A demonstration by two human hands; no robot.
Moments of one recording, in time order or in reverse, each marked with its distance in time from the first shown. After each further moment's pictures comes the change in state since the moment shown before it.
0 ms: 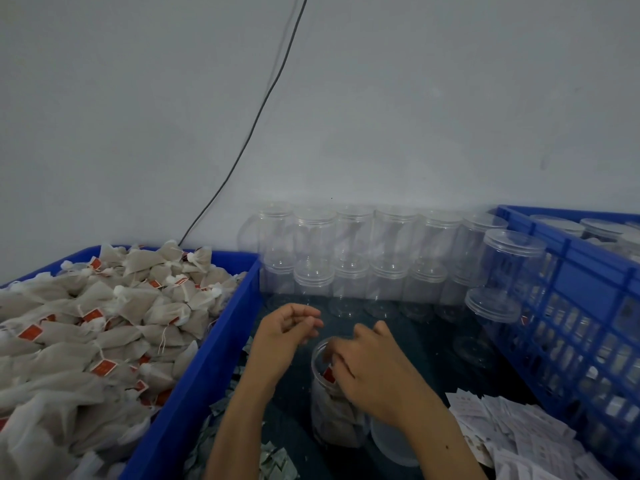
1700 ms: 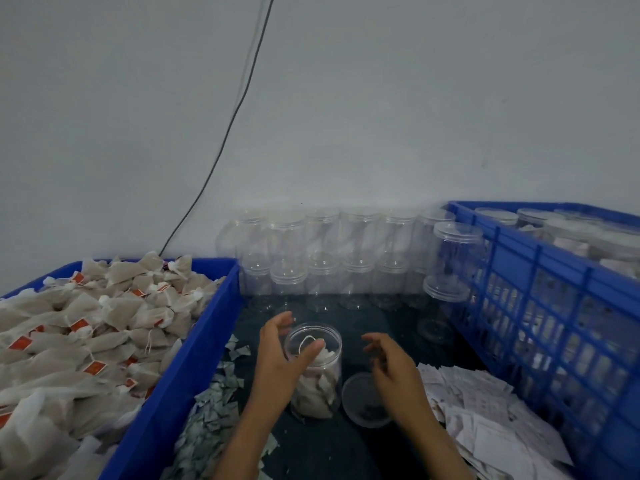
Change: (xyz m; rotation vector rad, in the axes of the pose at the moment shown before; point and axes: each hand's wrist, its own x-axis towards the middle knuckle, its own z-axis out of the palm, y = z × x) left_hand -0.045 -0.023 0.036 0.053 0.066 0.147; right_hand -0.066 0.051 0.063 0.754 0.428 0.454
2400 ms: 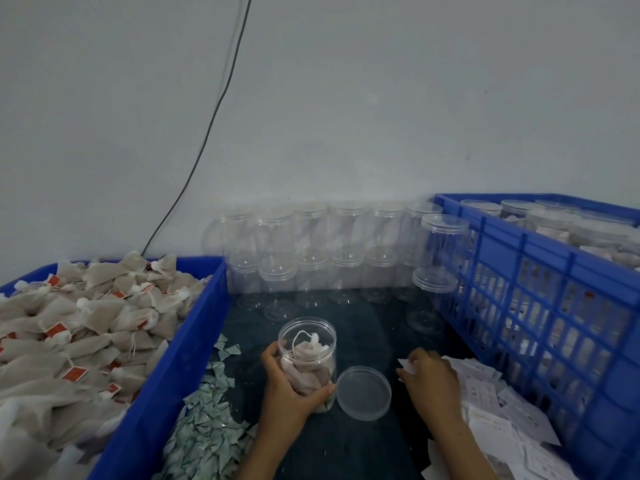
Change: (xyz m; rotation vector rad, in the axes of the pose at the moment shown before) left_hand -0.023 -0.060 0.025 -0.055 -0.056 0.024; right_hand -0.001 0.055 -0.028 -0.715 0.028 0.358
